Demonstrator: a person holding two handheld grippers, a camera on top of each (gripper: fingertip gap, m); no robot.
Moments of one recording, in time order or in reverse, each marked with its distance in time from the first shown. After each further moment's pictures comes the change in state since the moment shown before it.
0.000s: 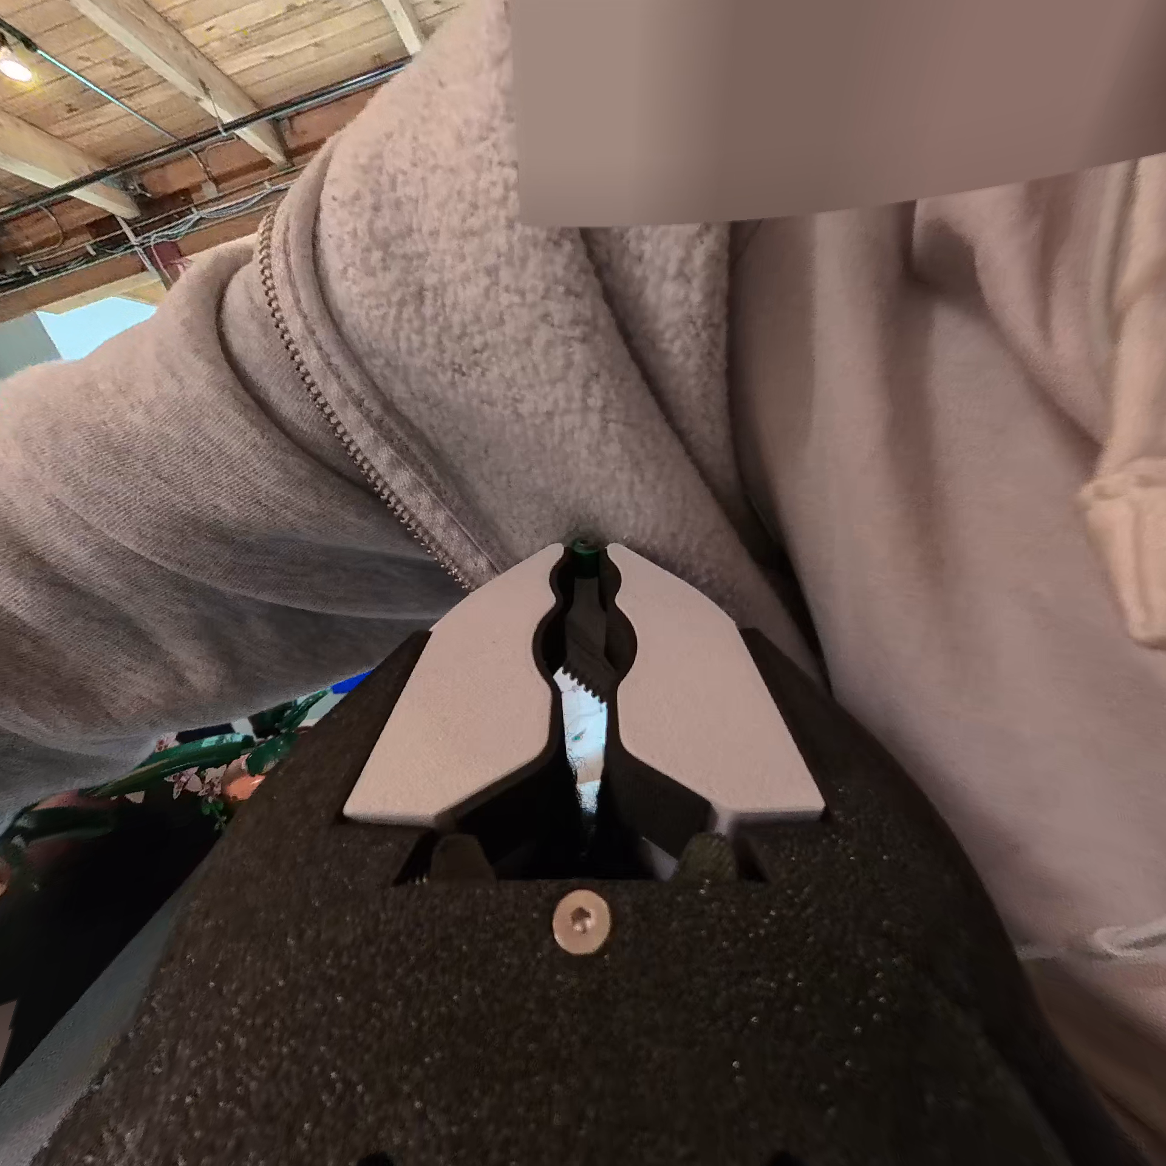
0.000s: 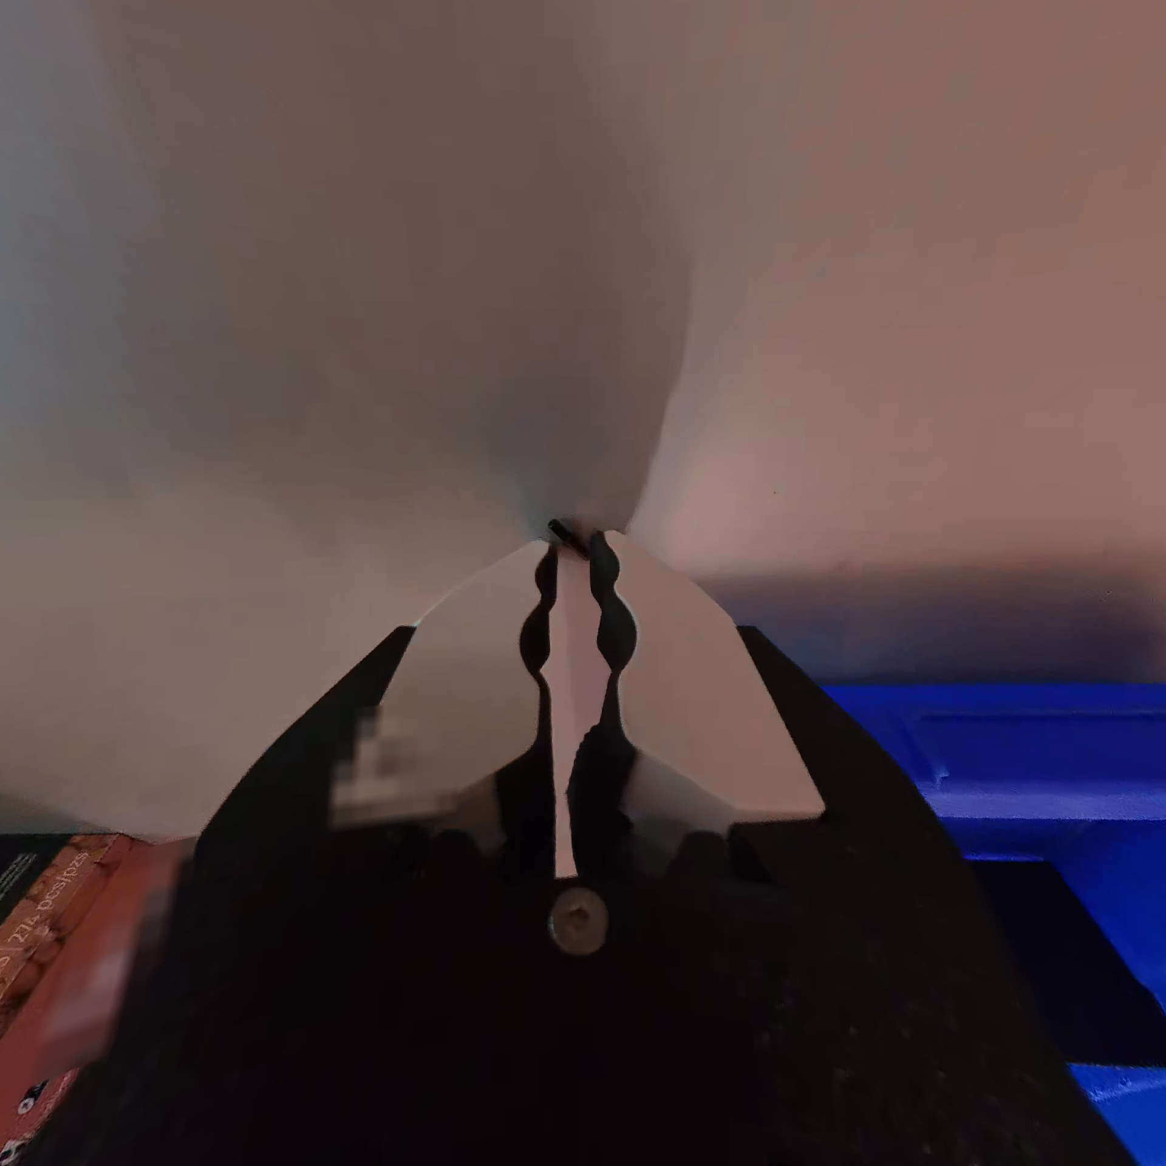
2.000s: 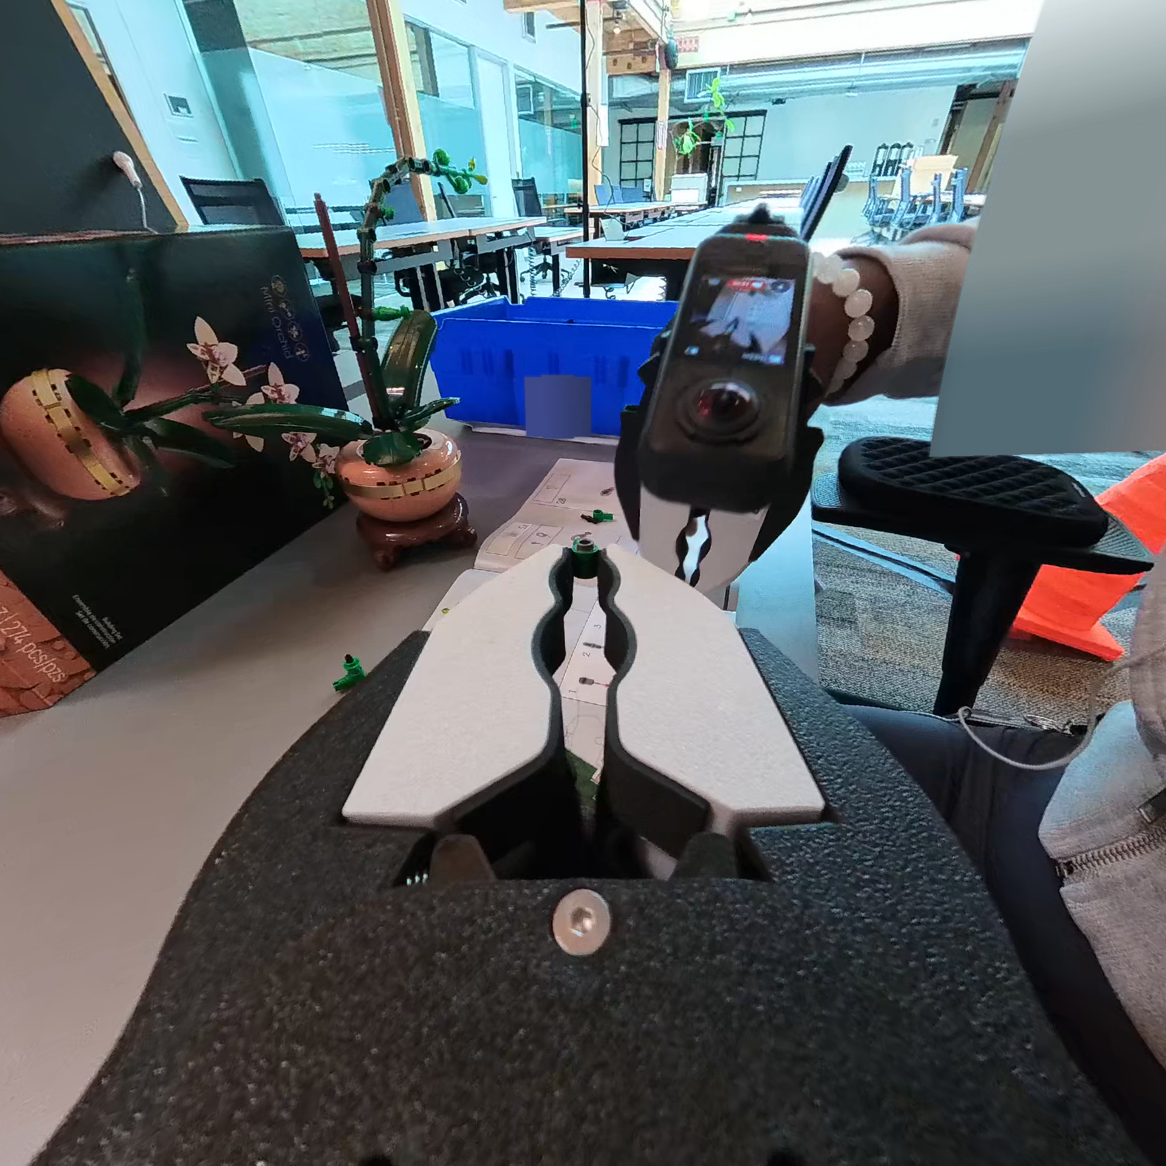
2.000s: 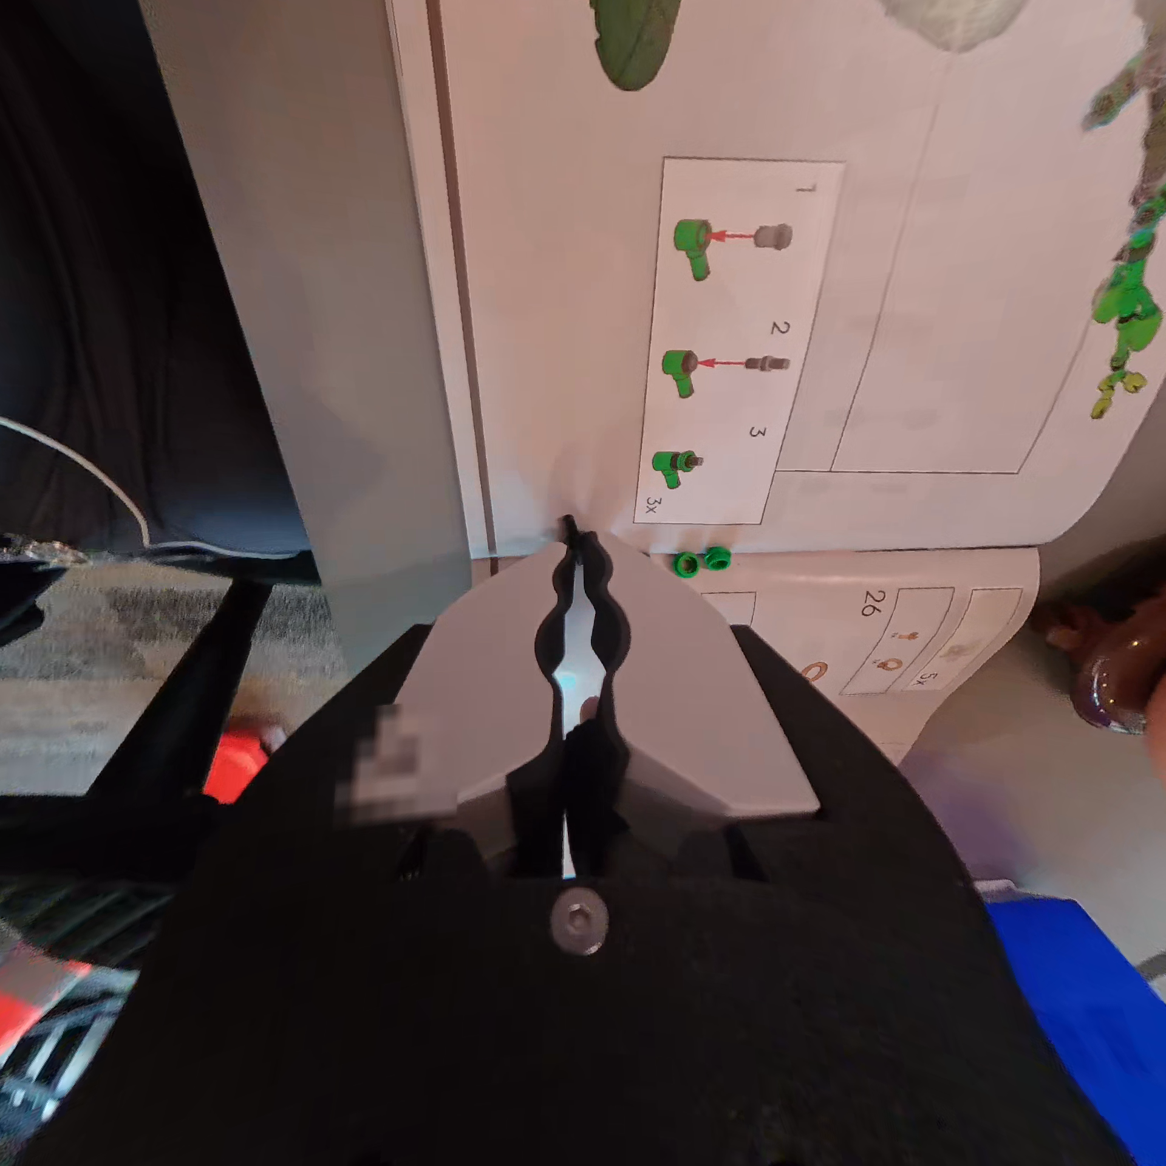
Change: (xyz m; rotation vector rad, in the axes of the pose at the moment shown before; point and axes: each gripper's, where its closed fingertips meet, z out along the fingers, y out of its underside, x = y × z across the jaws) left arm -0.061 0.096 -0.011 -0.383 -0.321 -0.213; right arm -0.417 -0.113 -0.018 -0.006 -0.052 1.524
